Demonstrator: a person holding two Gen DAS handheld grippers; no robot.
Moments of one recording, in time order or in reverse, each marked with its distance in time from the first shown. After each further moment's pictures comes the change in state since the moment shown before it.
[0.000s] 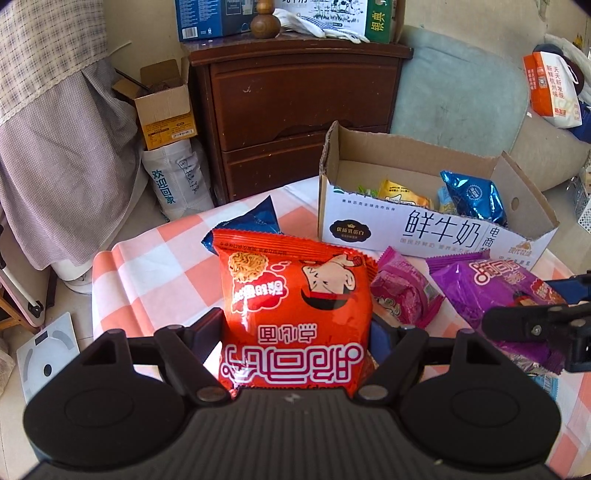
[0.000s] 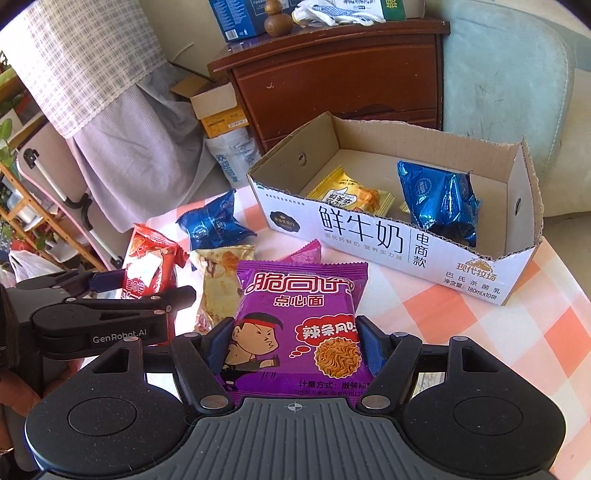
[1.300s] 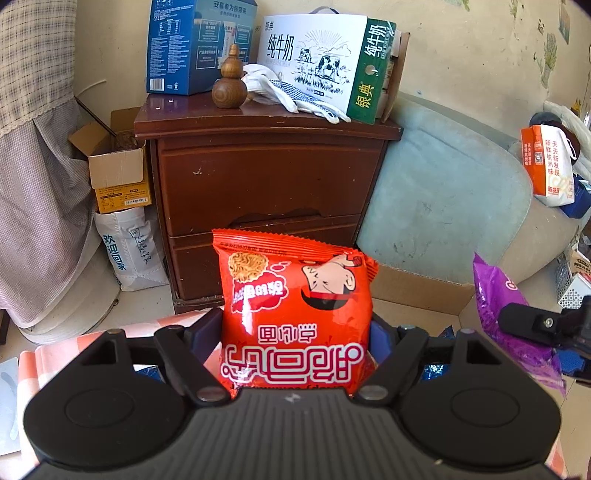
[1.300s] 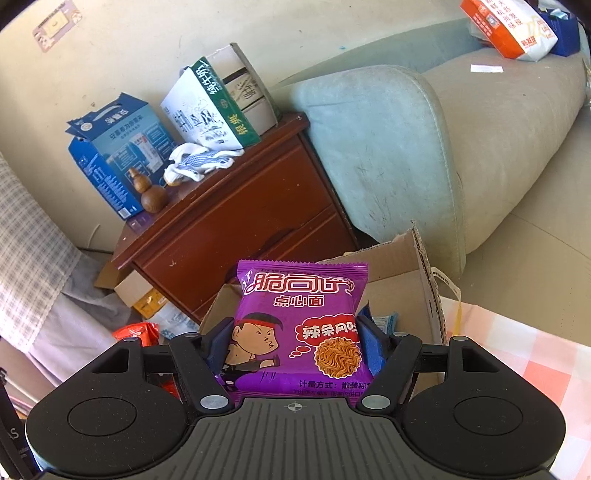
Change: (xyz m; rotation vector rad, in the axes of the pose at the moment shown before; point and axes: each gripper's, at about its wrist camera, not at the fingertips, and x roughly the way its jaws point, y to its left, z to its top) left arm 0.046 -0.049 0.114 -0.114 -0.160 -0.089; right arm -0.011 -0.097 0.072 0.453 -0.341 -0.096
